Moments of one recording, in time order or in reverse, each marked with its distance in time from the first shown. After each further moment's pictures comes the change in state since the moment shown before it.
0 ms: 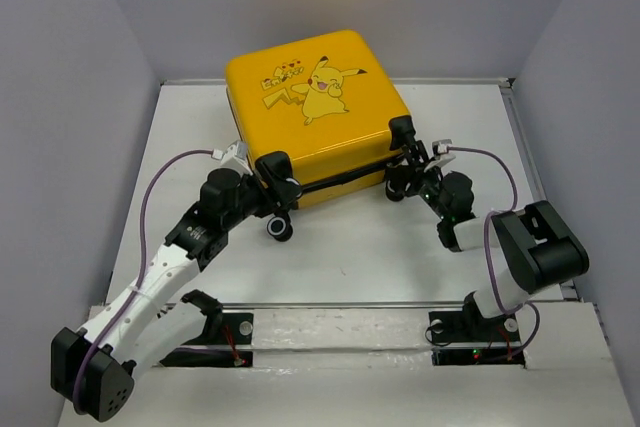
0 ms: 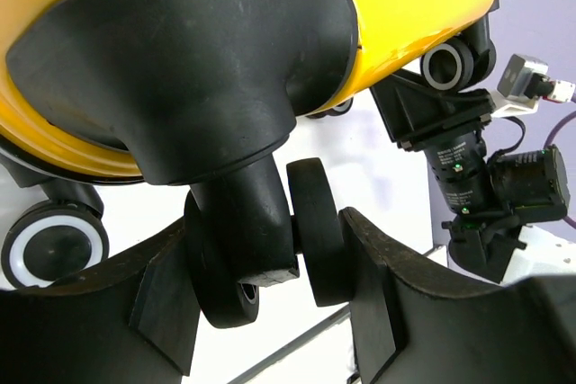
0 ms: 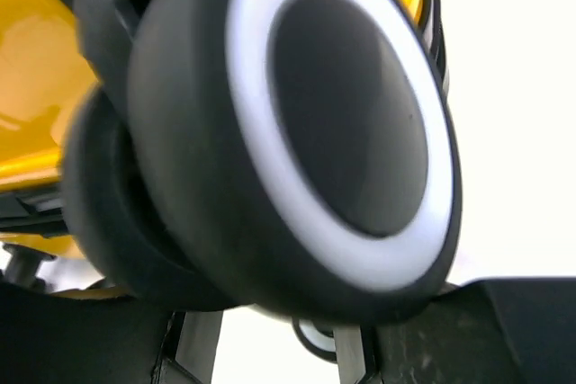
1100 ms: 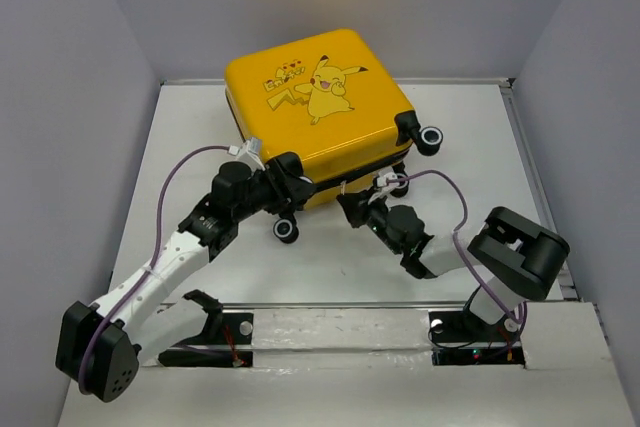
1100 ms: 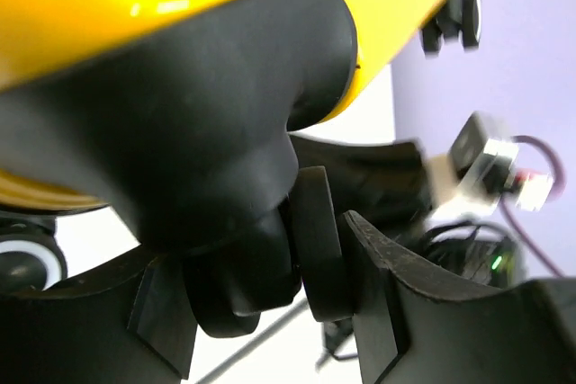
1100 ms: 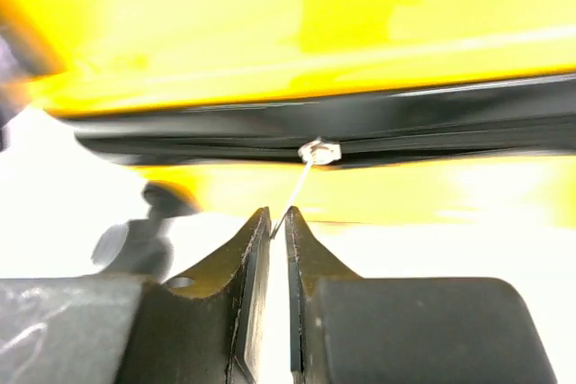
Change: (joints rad) left arm -0.008 0.098 0.000 0.106 0.087 -0.061; right arm 0.507 0.047 0.010 0.061 0.425 -0.054
